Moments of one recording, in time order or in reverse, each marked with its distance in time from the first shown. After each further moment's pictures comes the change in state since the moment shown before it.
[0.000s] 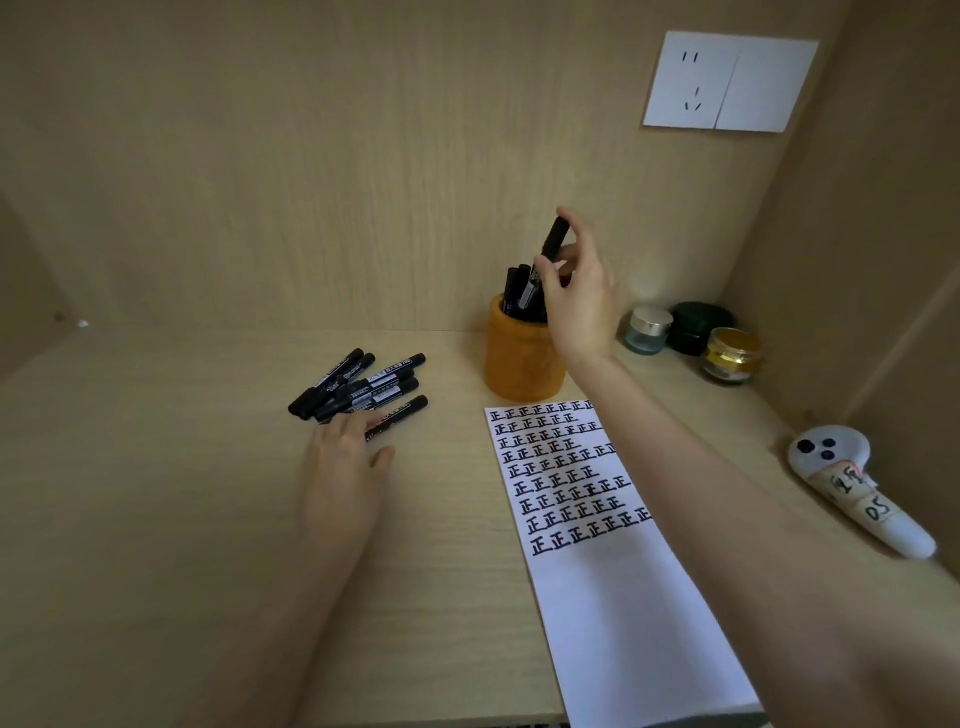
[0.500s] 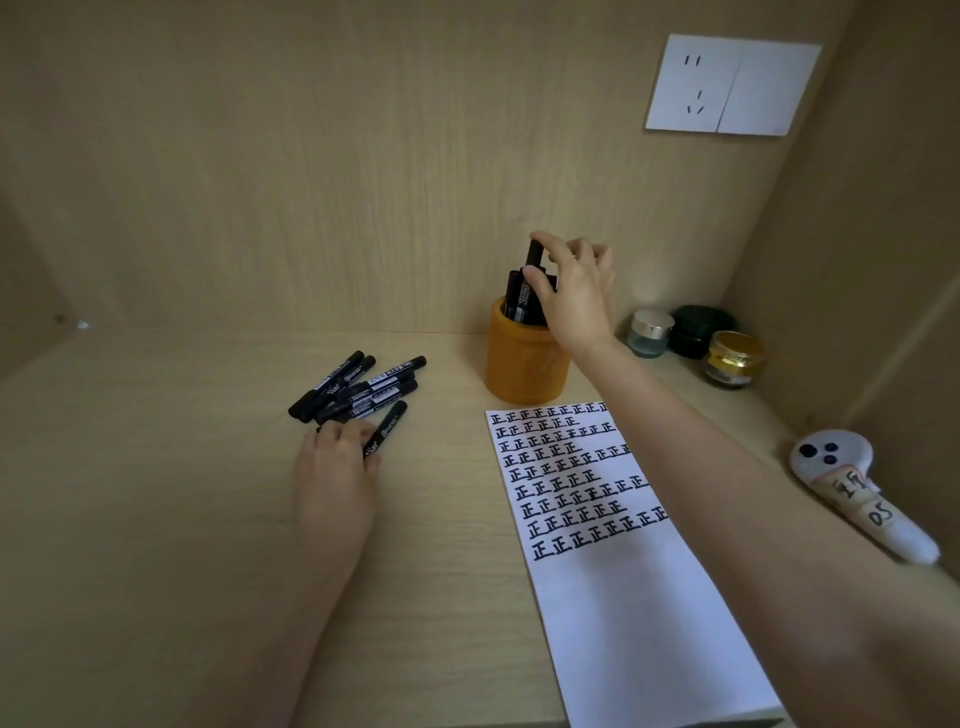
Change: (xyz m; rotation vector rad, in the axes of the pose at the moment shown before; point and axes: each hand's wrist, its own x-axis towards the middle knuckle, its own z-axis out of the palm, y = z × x) left_hand 0.004 -0.013 0.006 0.117 0.035 0.017; right_hand 0.015 0.010 0.005 -0.267 -0.225 -0.064
